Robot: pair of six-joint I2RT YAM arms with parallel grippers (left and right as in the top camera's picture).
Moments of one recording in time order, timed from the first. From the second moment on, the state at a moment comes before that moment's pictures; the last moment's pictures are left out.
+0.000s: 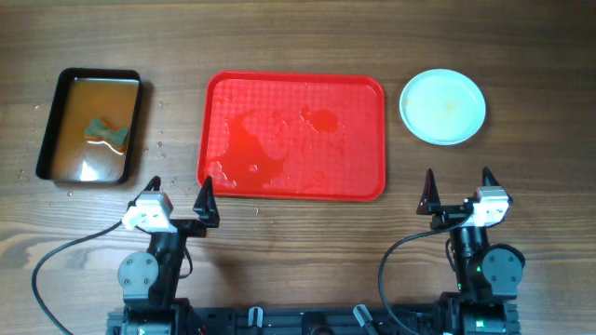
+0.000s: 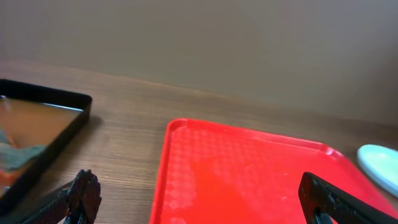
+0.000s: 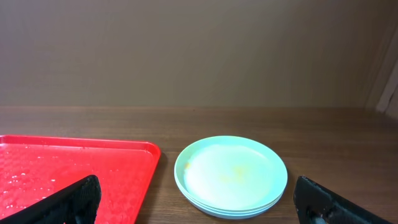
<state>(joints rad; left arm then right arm) 0.00 0.01 0.01 -0.07 0.10 -0.23 -0.06 0.01 0.01 0.00 -0.08 0.00</state>
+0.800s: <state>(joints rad) 0.00 0.01 0.01 -0.08 0.04 -0.02 -0.06 0.01 0.01 0.00 -0.08 0.00</state>
